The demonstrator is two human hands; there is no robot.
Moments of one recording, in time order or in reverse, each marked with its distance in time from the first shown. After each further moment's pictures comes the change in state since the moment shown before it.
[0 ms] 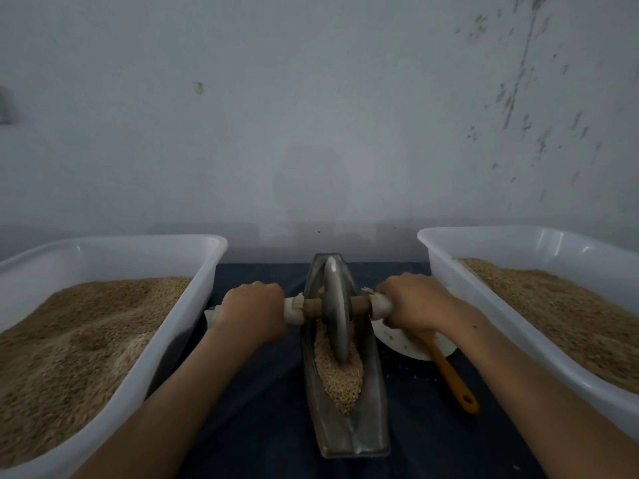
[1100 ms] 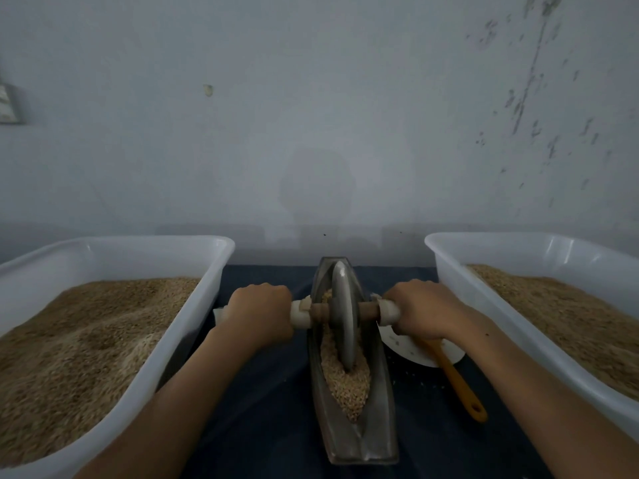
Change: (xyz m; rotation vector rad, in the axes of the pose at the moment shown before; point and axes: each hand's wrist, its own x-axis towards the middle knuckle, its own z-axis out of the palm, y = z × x) left_hand 0.007 -0.006 0.005 -0.008 0.009 0.061; right_hand 0.001 0.004 0.004 0.001 -0.005 0.002
